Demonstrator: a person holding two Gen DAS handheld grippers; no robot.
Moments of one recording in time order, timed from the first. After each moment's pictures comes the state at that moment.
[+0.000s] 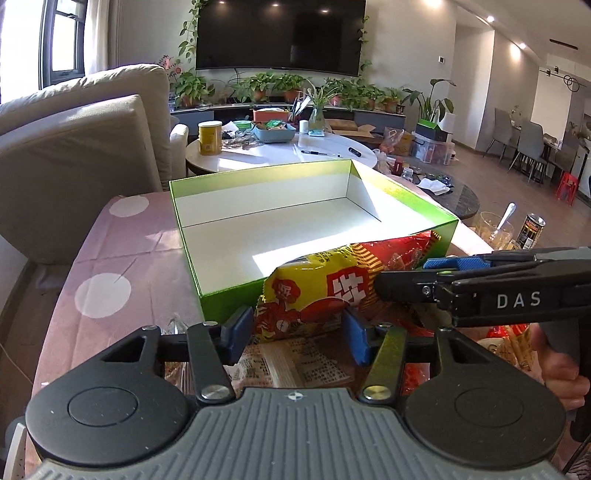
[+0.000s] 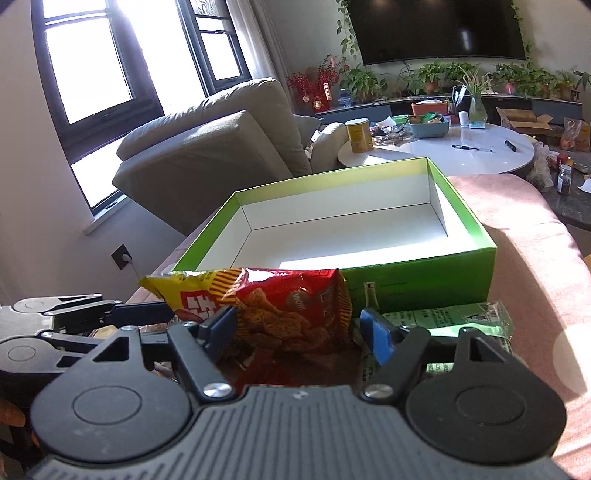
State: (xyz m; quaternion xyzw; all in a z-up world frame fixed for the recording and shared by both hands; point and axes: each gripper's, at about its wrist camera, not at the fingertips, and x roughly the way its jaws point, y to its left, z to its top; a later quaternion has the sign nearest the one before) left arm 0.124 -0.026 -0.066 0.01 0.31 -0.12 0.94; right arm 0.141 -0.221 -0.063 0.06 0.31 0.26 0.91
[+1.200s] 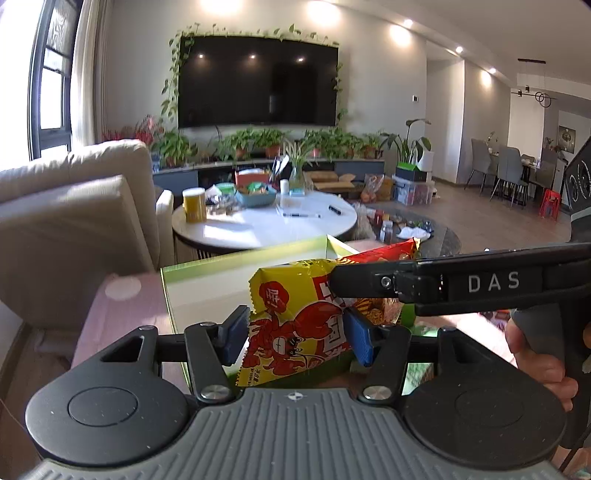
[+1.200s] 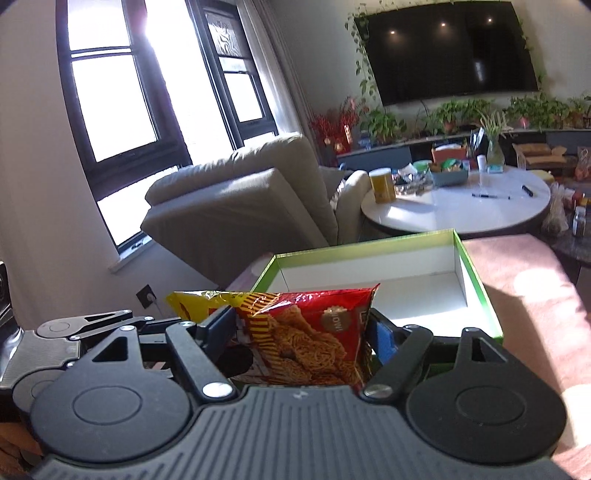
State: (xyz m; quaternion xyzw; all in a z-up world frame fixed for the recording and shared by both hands) left arm 0.114 -0.040 -0.006 0.03 0.21 -0.15 0.97; right arm 0.142 -0.219 -0.010 0.08 0.24 0.28 0.93
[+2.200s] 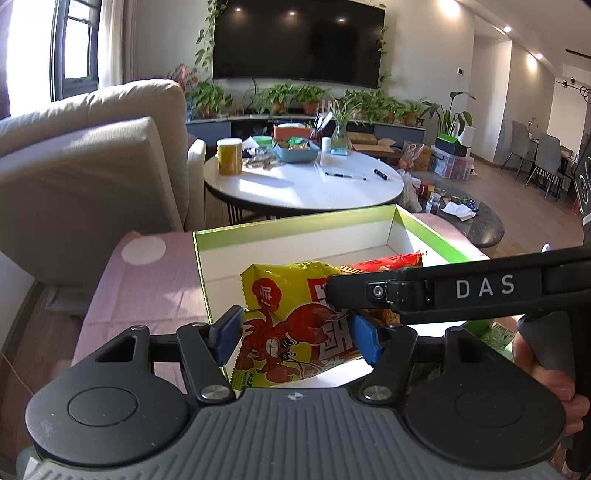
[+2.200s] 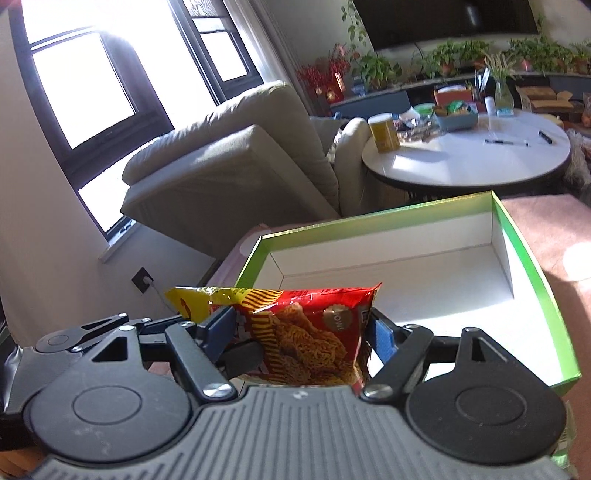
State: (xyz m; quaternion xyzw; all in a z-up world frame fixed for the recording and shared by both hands) left arm 0.191 -0.013 -0.041 0.00 0.30 -0.09 0.95; right arm 0.219 -0.180 -0.035 0.11 0.34 0.28 0.89
